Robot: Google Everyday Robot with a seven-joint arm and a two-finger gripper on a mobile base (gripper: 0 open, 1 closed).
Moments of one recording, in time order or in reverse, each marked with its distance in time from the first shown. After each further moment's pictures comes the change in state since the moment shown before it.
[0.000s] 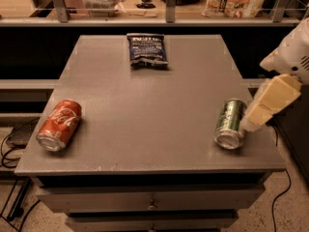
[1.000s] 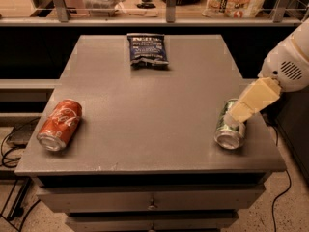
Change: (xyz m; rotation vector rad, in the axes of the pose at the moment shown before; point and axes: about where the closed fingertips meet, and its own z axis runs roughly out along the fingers) arm -0.003 -0.009 0.032 -0.018 -0.027 0.219
